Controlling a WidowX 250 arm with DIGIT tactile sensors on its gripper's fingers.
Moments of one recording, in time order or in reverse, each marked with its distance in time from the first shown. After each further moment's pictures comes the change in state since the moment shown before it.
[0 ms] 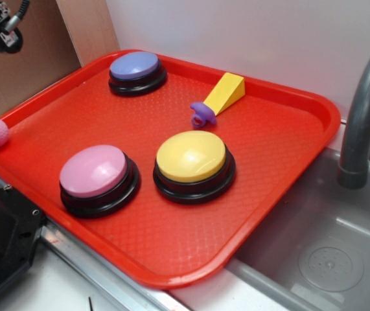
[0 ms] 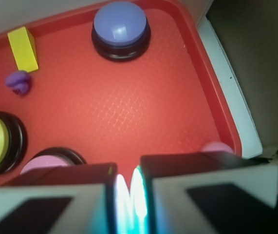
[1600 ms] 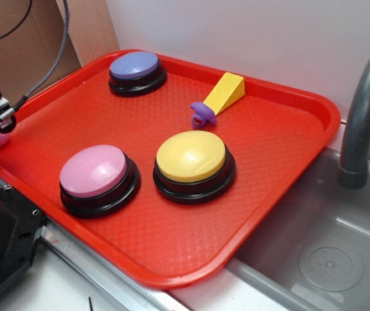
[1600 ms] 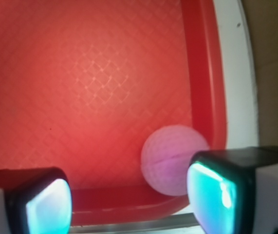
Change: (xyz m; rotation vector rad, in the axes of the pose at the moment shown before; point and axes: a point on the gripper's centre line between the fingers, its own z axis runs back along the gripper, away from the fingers) arm -0.027 0.076 -0.077 0.076 0.147 -0.226
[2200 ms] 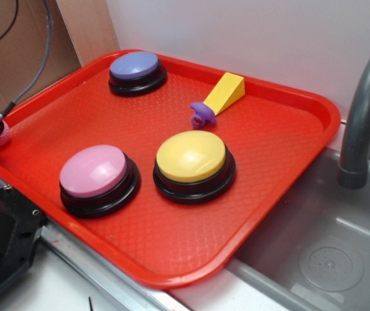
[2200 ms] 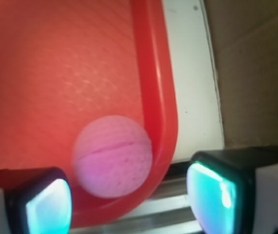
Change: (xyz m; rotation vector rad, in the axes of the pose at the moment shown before) arm -0.002 0.028 -0.031 0.045 0.030 0.062
